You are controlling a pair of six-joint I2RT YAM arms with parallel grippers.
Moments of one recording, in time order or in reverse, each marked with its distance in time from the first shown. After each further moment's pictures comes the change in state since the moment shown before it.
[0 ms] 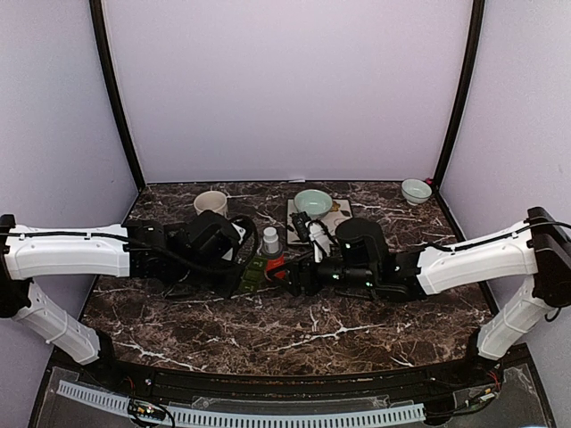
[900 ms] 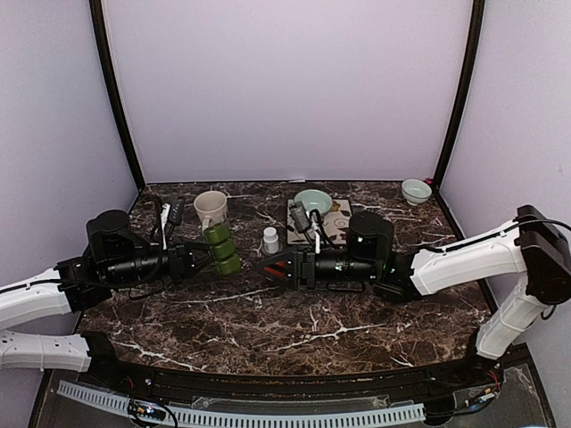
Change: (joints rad) left arm 0.269 -0.581 -0.488 0.684 0.620 -0.066; right arm -0.029 0.059 -0.019 0.377 -0.370 0.195
